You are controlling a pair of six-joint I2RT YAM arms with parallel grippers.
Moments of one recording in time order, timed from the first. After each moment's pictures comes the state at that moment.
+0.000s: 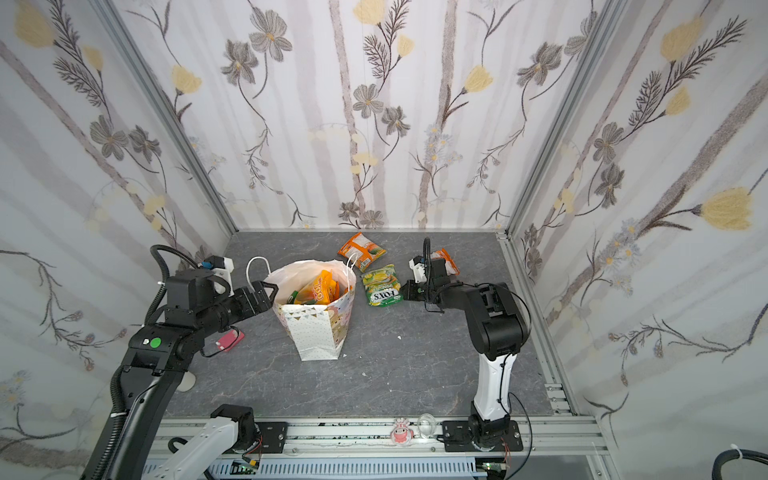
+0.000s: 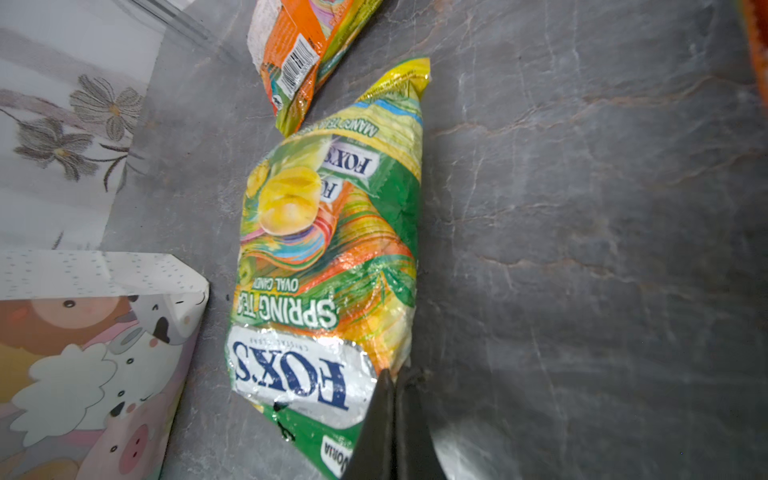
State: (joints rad) left arm -0.15 0.85 1.12 -0.89 0.16 -0.50; right arm 0.27 1.95 1.02 0.14 -0.53 0.34
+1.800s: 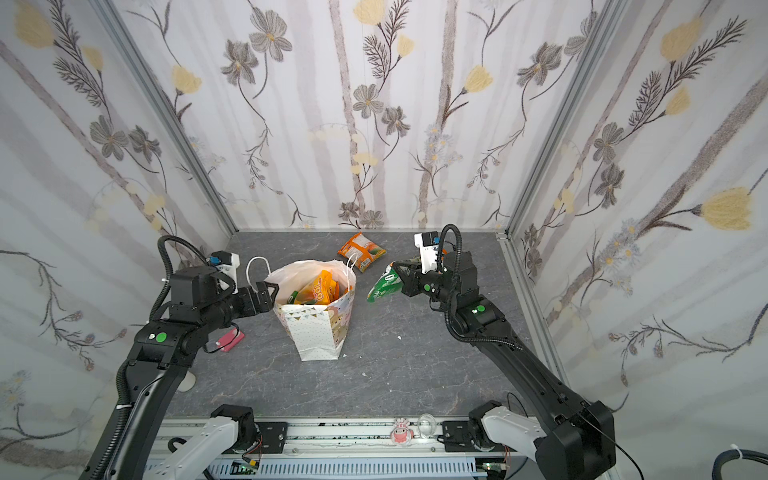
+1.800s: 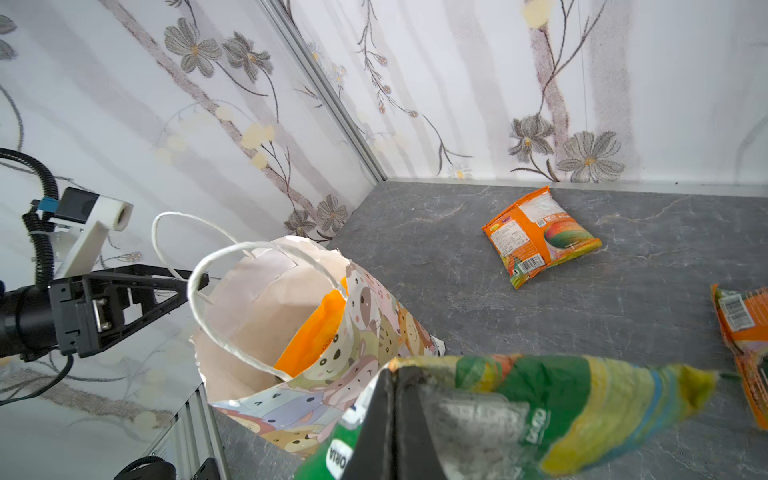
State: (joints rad) left arm -0.14 0.87 1.10 -0.84 0.13 -0.32; right arm 0.47 1.13 0.98 -0.06 -0.41 0.42
